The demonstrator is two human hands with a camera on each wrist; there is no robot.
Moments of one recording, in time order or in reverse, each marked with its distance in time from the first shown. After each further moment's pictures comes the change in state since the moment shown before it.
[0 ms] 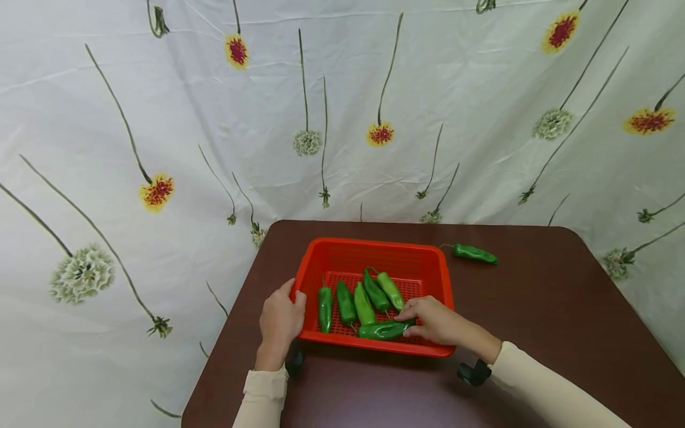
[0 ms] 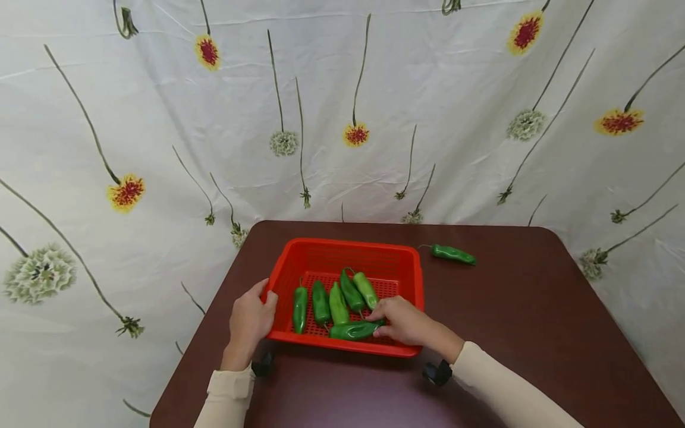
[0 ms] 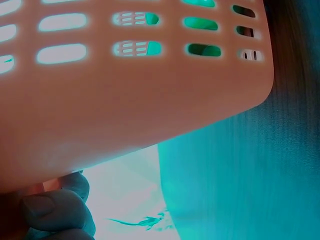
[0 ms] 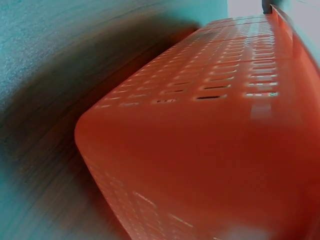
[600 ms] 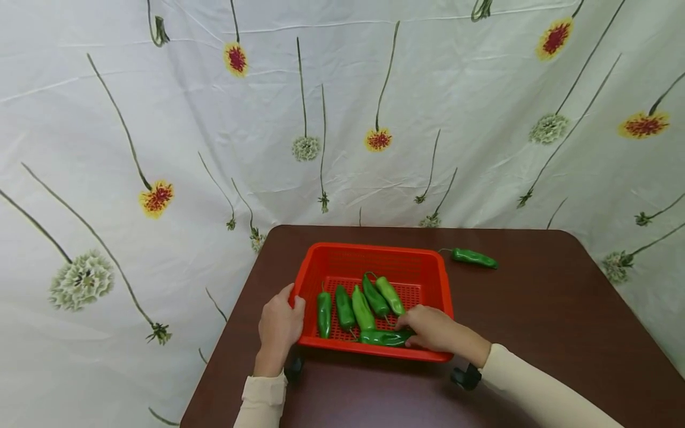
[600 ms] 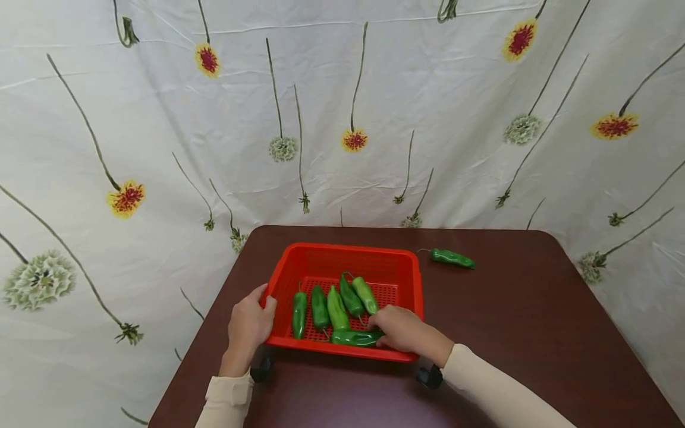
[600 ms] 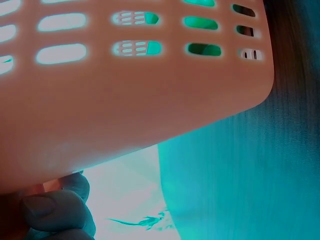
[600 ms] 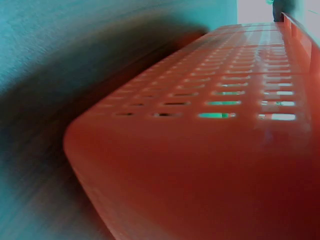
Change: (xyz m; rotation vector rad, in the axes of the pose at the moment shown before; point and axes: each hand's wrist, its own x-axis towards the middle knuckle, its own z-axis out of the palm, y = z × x) left_hand 0.002 -0.001 0.001 0.021 0.004 0.001; right_hand 0.006 -0.009 0.006 -0.199 -0.113 0.110
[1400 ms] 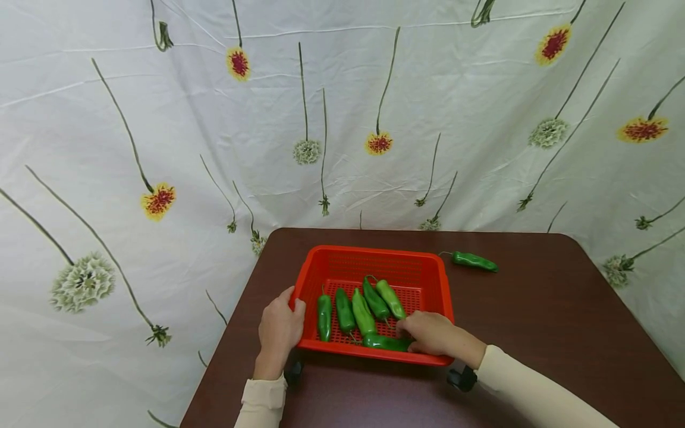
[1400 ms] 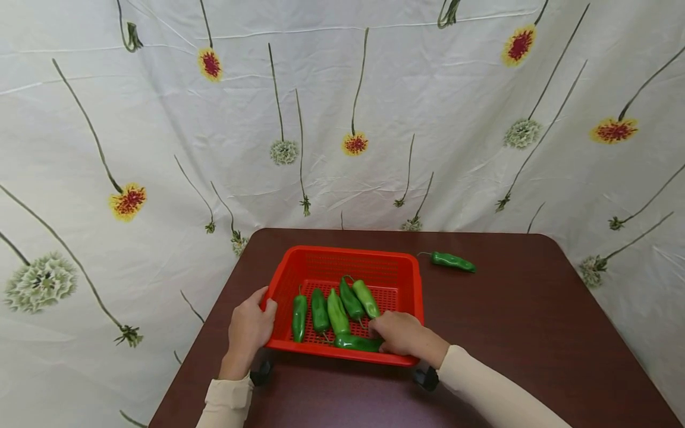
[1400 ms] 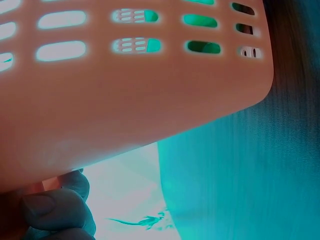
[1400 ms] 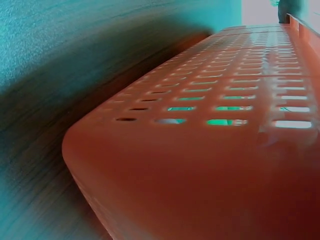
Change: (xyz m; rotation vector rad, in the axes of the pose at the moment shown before) left_hand -0.001 -0.001 0.000 -0.009 0.036 0.034; right_hand 0.004 -0.001 0.005 -0.022 -0.041 0.020
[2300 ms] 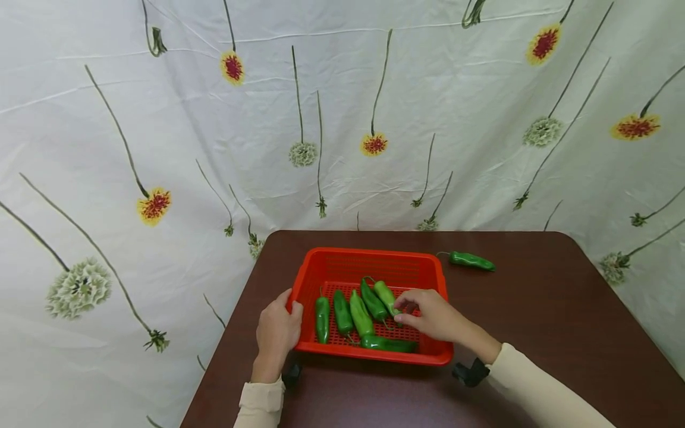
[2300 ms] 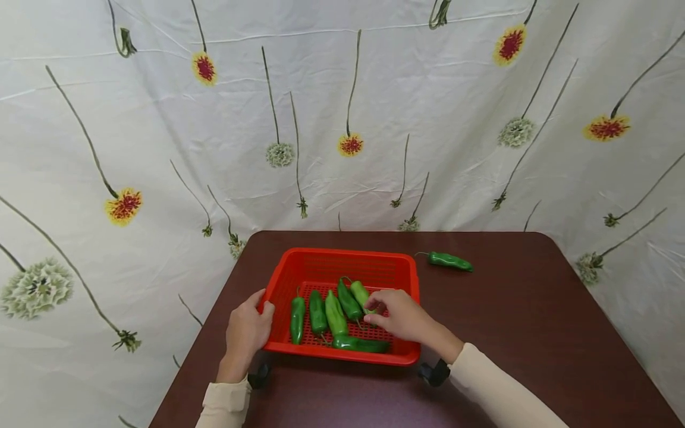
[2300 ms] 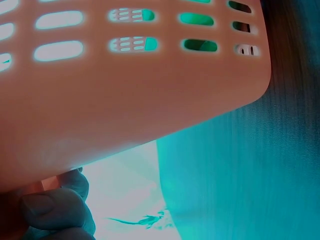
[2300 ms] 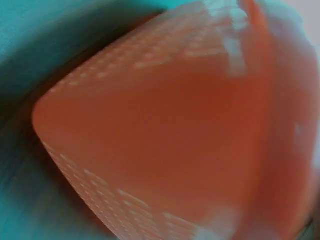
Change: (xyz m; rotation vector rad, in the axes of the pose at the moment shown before) left_hand 0.000 -0.001 0.001 0.006 -0.015 -0.012; right_hand -0.008 0.014 -0.022 0.364 0.344 -0.029
